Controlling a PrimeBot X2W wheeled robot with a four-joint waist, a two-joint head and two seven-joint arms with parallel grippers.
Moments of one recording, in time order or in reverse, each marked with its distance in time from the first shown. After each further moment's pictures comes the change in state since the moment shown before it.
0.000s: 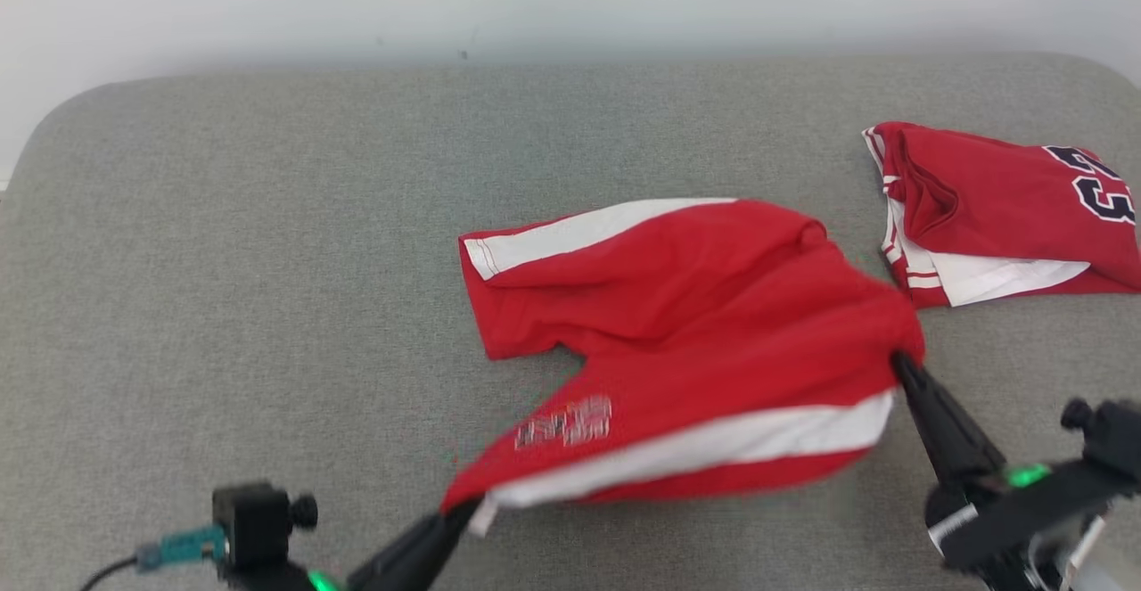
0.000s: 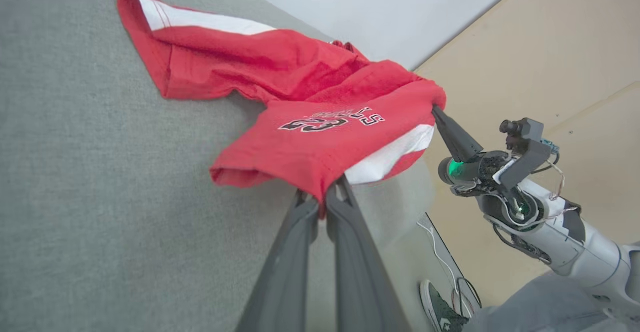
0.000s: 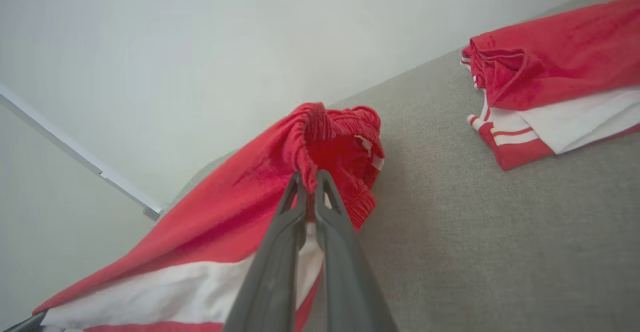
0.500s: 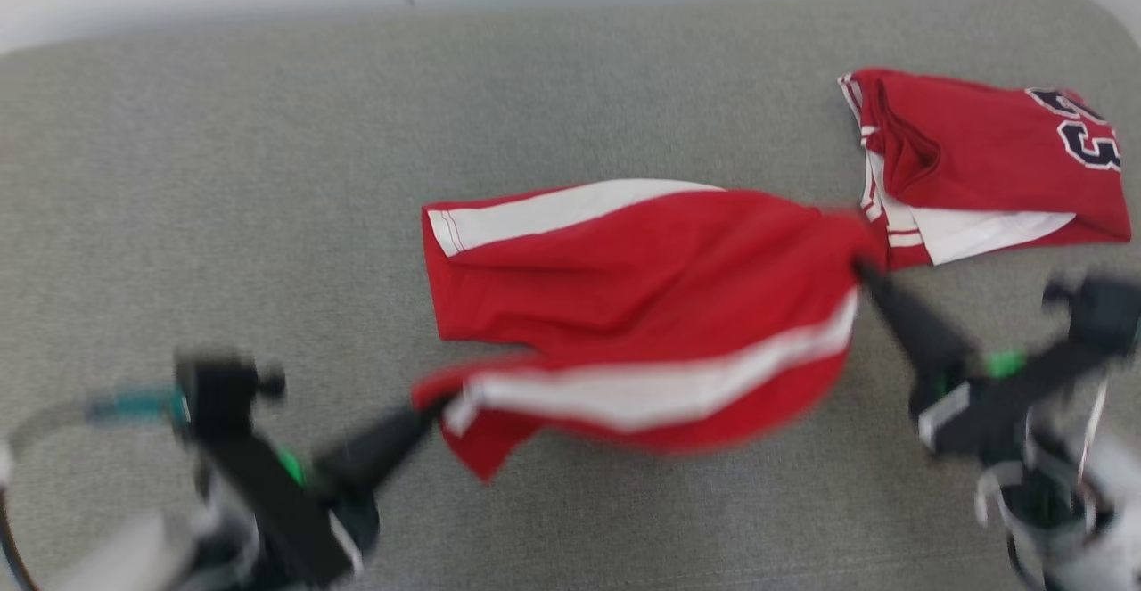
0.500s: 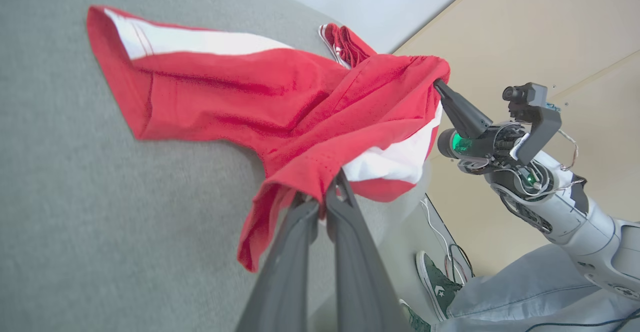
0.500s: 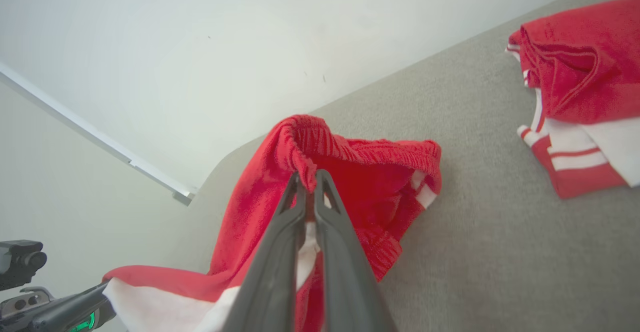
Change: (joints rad) left arm -0.122 0.065 0.026 -0.026 -0.086 0.000 0.151; right arm -0.126 -0.044 0.040 -0.090 0.120 0.000 0.191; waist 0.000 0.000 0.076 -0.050
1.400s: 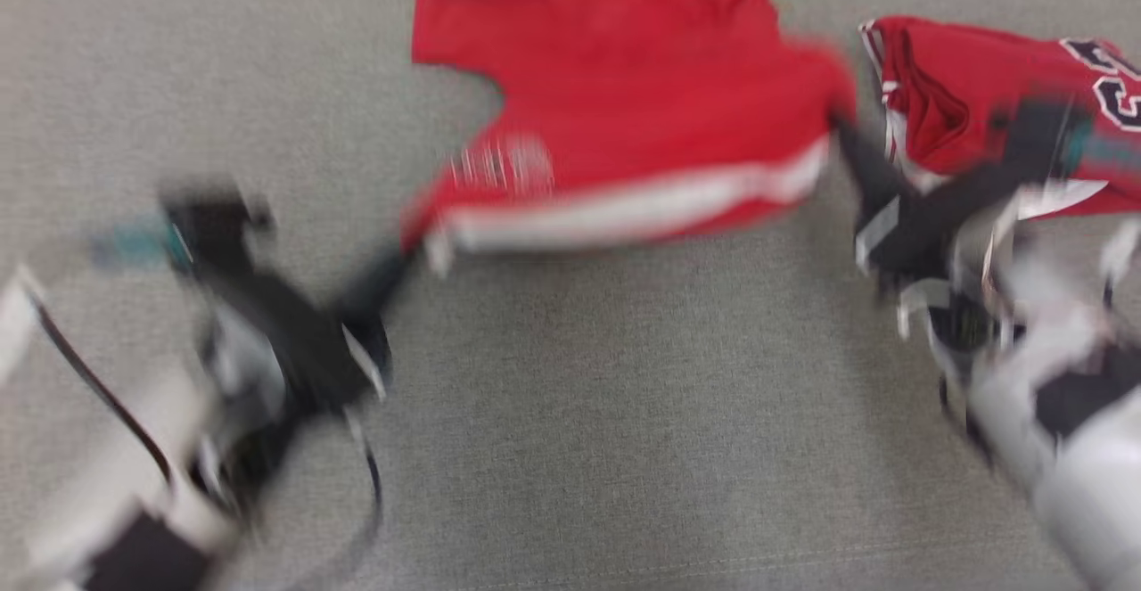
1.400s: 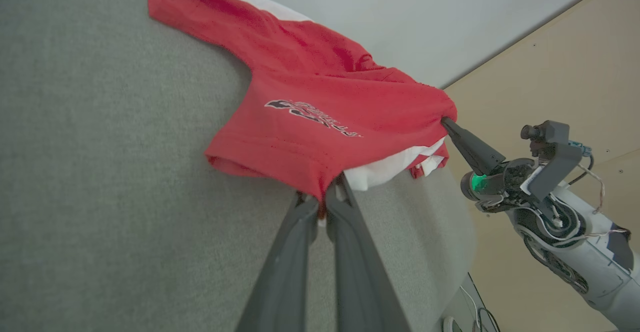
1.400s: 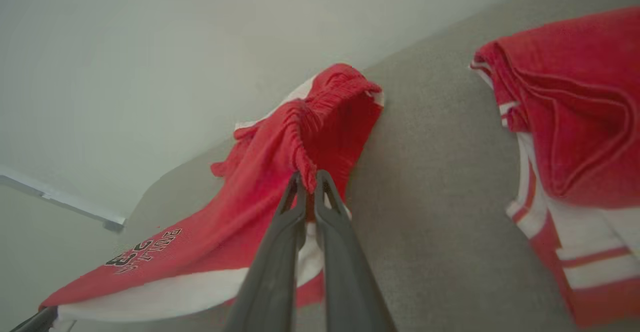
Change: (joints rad) left arm -0.409 -0.202 0.069 0.405 0.008 -0.001 0.064; right arm -0.563 0.265 0.034 0.628 -0.033 -0.003 0.090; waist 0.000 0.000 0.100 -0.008
